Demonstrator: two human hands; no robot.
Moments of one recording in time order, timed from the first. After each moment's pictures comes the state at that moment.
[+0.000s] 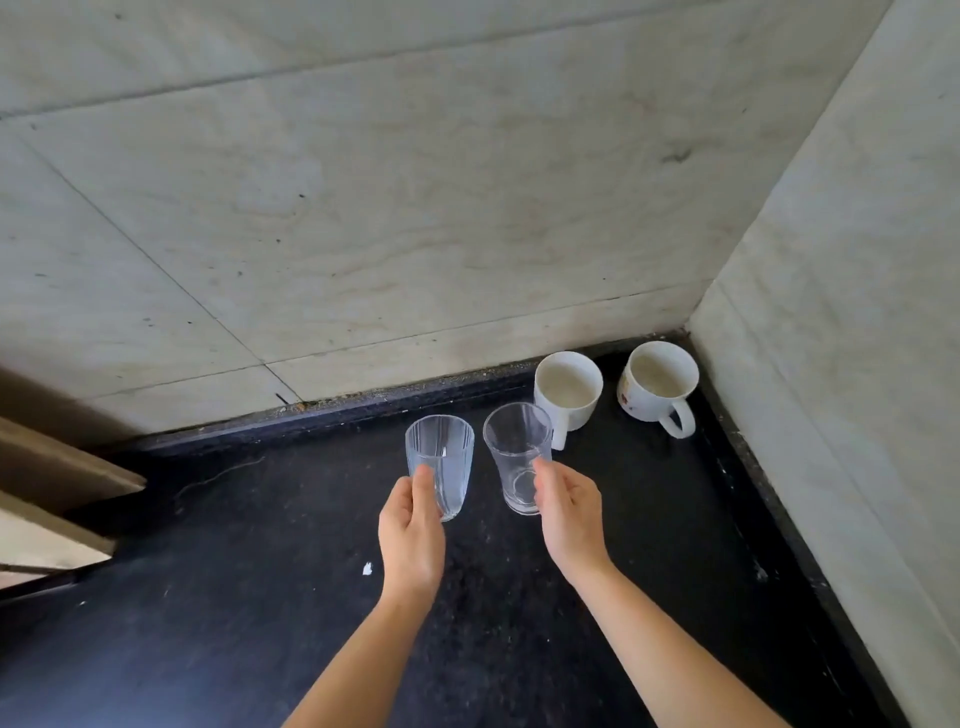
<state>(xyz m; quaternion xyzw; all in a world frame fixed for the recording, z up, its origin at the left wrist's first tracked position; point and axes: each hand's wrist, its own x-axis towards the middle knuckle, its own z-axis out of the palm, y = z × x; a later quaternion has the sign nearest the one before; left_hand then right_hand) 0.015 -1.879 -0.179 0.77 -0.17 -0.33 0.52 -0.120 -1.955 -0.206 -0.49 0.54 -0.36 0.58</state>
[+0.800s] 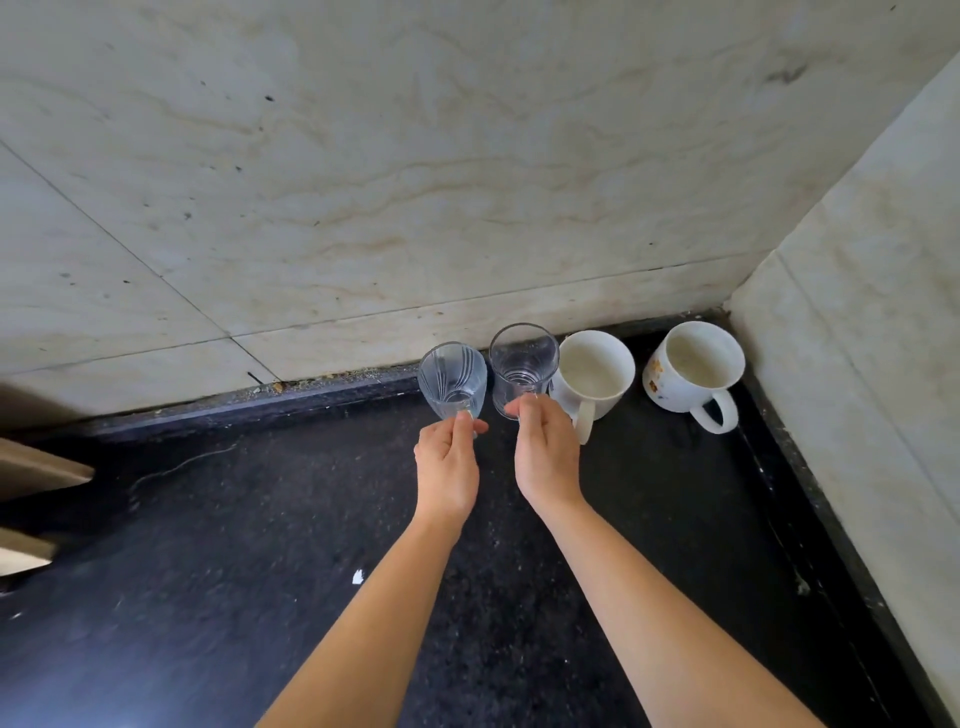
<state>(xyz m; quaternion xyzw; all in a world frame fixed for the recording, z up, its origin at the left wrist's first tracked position) 0.038 -1.956 -0.238 0.77 -0.26 -0.36 0.45 -0.054 -2.011 -0.239 -0.57 0.58 -0.32 0.48</state>
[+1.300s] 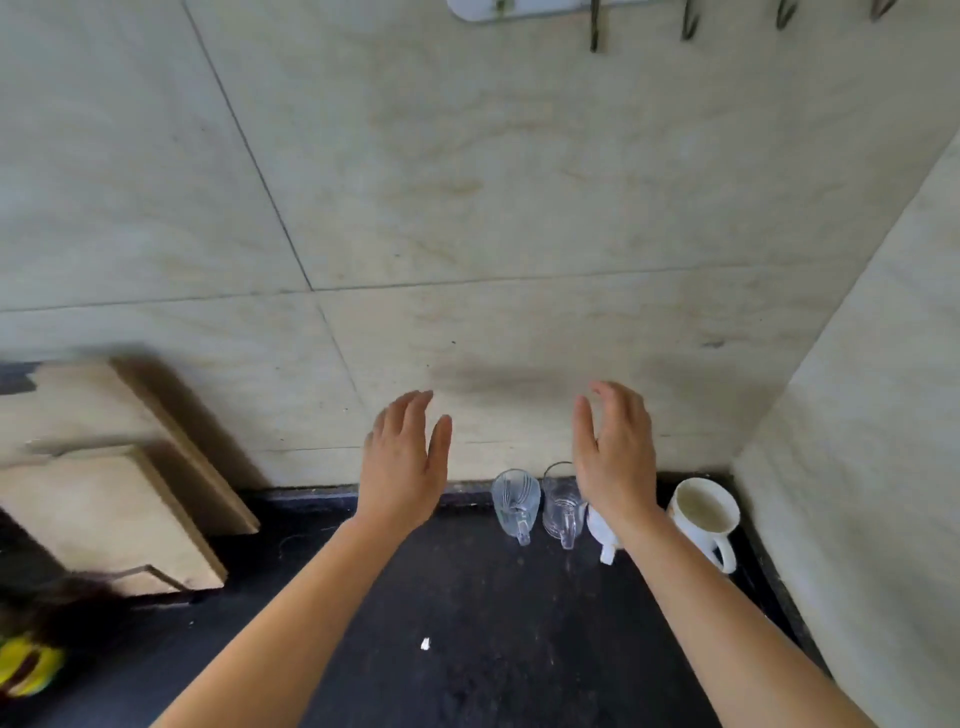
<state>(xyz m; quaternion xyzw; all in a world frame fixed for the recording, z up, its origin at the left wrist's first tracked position) 0.117 -1.900 -0.002 0.81 -0.49 0.02 0.31 -0.067 -2.031 -0.018 -0.76 0.47 -0.38 0.24</state>
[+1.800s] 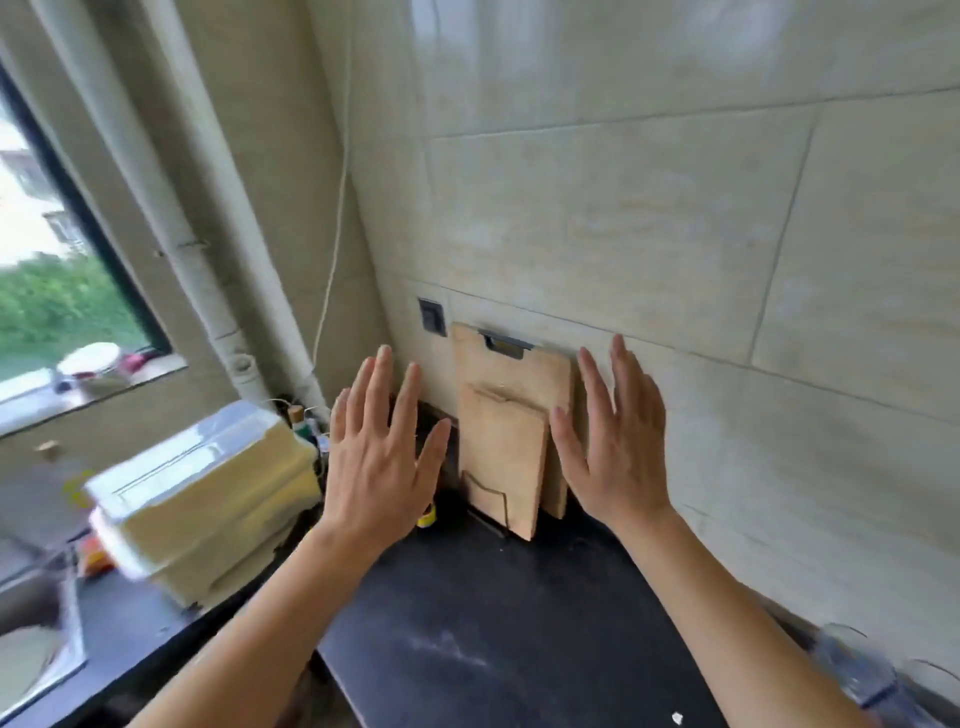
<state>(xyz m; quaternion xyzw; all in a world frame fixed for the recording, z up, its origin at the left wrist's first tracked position) 0.182 -1.519 0.143 0.90 -0.24 0.34 0.14 0.142 -1.765 0.117 -0.89 0.01 -0.41 0.17</state>
